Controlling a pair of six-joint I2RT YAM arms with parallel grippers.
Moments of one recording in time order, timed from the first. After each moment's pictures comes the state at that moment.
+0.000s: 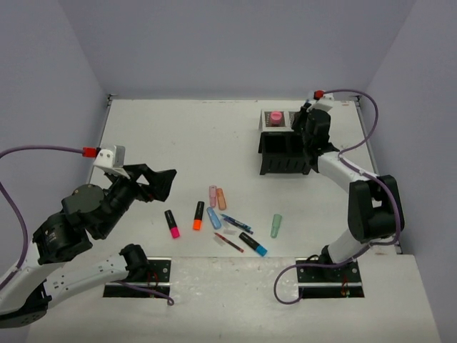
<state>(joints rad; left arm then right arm) -1.00 0.55 1.09 -0.69 -0.59 -0.42 0.20 1.62 1.00 0.44 0.22 0.33</state>
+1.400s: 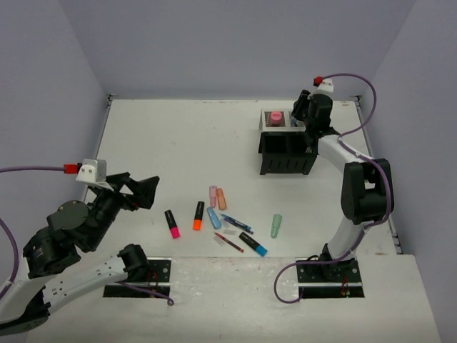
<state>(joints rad) -1.00 0.38 1.01 -0.75 -0.68 -0.39 0.14 1.80 1.23 0.34 0.13 0.28</state>
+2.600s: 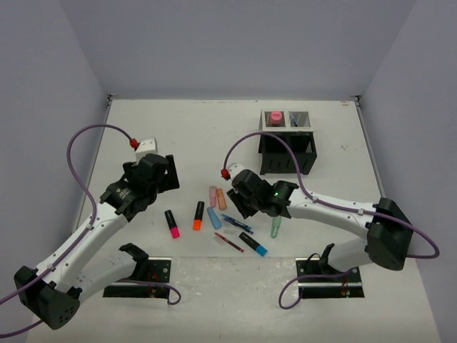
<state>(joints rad) -0.54 0.91 0.86 -0.75 -0.54 -0.54 1.02 1.42 0.97 -0.52 0.17 0.26</state>
